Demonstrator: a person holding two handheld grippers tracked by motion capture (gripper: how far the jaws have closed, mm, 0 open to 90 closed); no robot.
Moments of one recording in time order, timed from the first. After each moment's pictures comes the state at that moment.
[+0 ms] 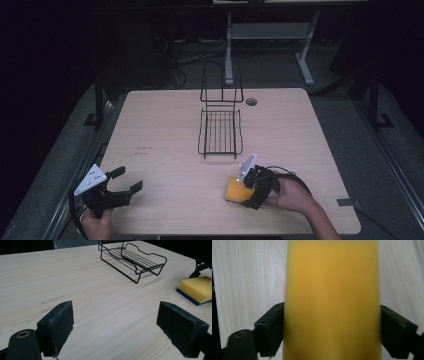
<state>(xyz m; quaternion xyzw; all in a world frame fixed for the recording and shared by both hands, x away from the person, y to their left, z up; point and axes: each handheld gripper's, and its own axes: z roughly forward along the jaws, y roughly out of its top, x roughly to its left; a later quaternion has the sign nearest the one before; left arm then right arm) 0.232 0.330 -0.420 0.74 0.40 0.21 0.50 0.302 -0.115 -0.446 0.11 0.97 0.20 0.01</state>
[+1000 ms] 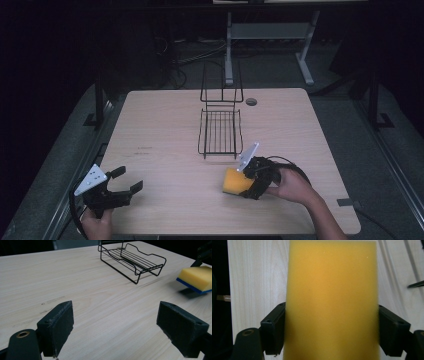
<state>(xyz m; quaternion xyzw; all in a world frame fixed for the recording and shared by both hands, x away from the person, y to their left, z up) 0.232 0.329 -0.420 0.74 0.39 0.21 0.50 0.316 -0.114 -0.415 0.10 0.97 0.23 0.01</state>
